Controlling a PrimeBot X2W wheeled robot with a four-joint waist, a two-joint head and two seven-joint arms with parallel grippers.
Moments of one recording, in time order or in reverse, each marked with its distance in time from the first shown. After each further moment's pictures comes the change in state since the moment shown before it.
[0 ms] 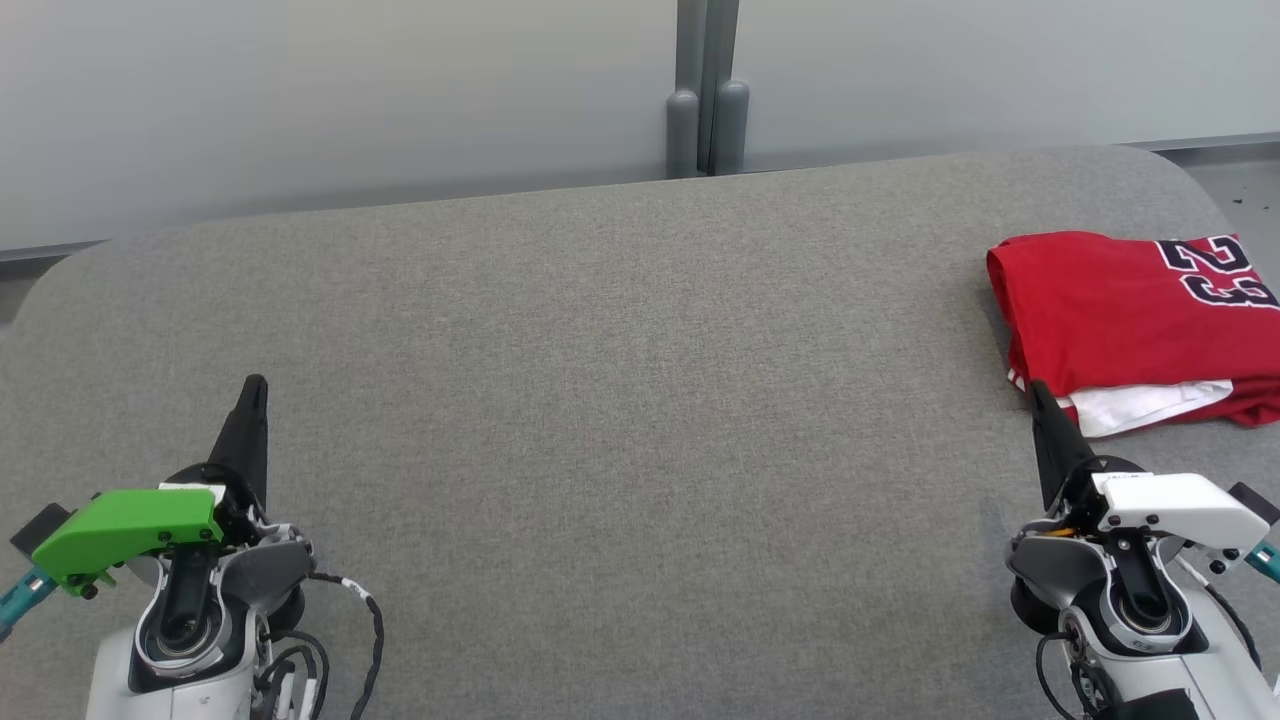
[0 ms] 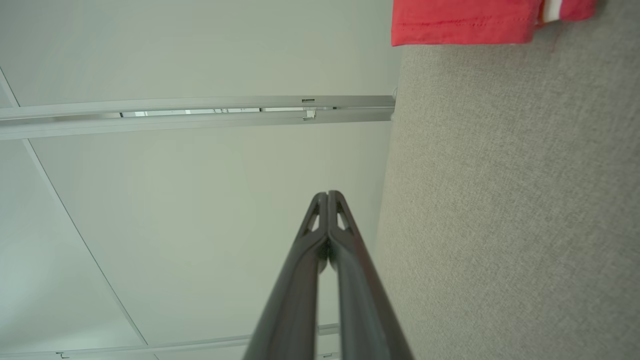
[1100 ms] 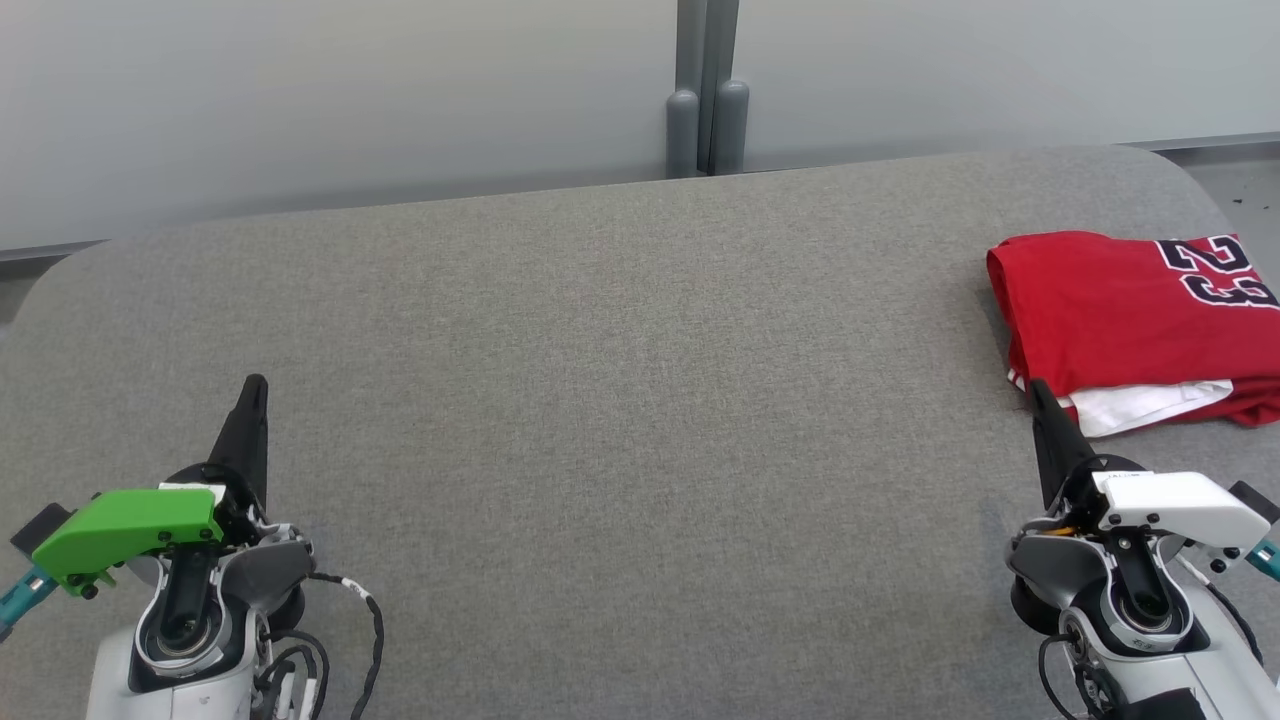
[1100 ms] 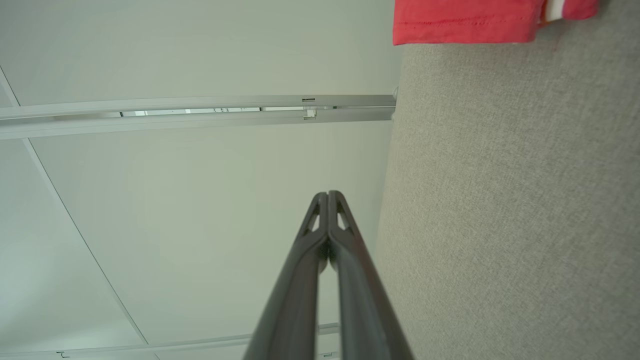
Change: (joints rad) left arm 0.000 0.000 0.000 0.000 0.000 0.000 0.000; right arm 0.000 -0.040 0.060 -0.010 0.054 0.000 -0.043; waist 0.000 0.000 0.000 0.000
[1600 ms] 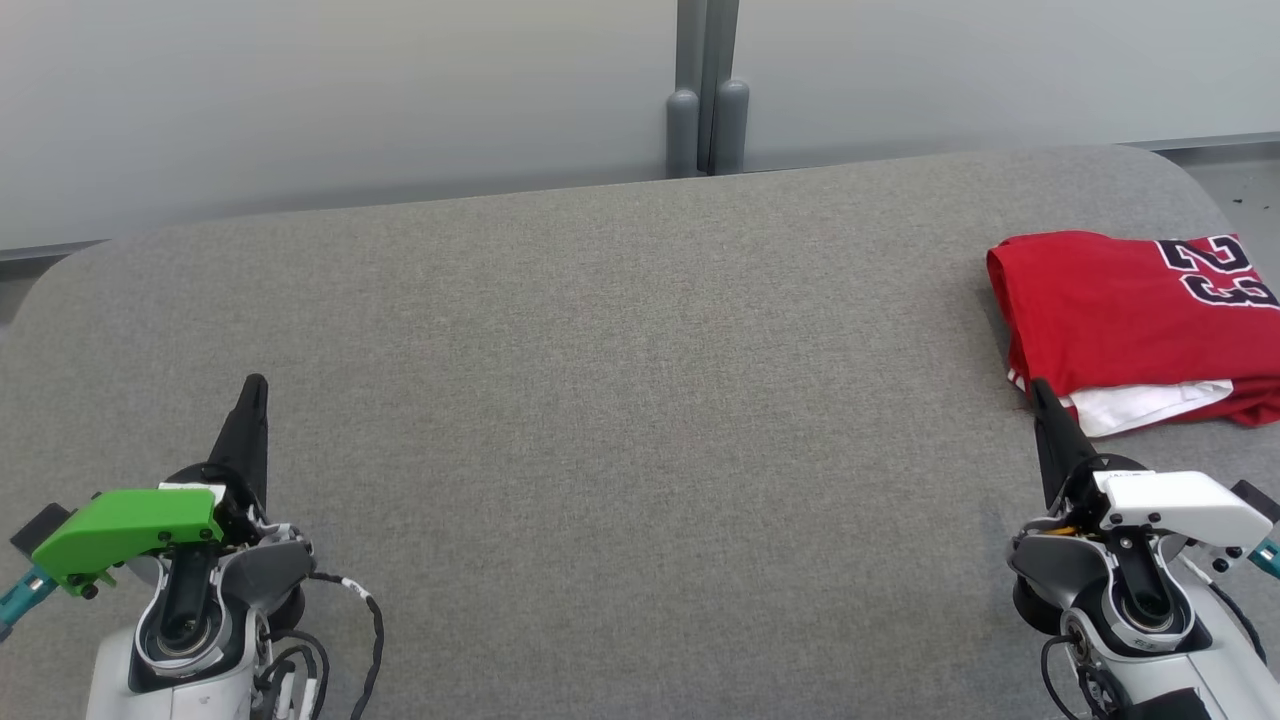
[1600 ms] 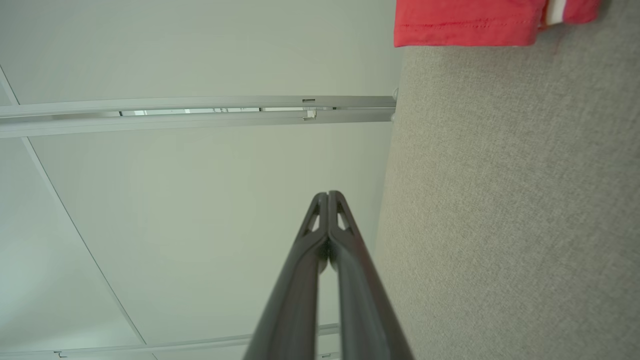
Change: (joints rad) left arm 0.000 0.000 0.000 0.000 0.000 0.000 0.000; right arm 0.000 -0.024 0.033 -0.007 0.026 0.000 -0.026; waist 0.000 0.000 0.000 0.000
